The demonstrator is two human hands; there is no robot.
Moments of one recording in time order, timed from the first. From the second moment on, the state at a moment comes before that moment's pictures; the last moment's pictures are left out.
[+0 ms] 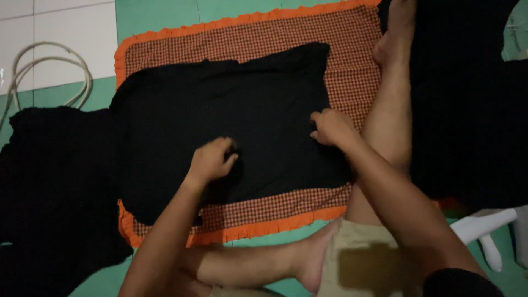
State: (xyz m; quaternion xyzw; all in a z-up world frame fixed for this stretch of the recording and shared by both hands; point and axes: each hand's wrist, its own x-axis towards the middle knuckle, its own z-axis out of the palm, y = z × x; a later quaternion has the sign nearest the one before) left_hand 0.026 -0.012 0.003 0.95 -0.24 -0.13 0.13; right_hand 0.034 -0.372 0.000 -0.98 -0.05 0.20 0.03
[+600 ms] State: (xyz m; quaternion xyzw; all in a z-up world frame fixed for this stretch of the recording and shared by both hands) left_hand 0.251 -0.298 -0.062 0.95 -0.25 -0.11 0.17; right_hand 0.047 -0.411 -0.095 -0.96 0.06 -0.02 0.26
